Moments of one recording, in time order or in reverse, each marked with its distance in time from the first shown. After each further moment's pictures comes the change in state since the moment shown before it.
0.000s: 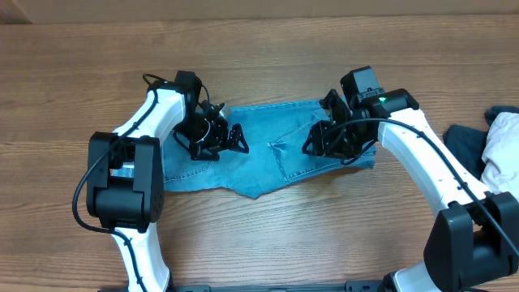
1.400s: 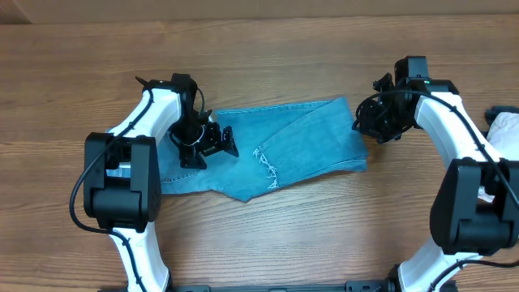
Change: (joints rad) left arm 0.031 0.001 0.001 -0.077 -0.137 -0.184; right arm -0.308 0.184 0.051 0.142 0.156 0.007
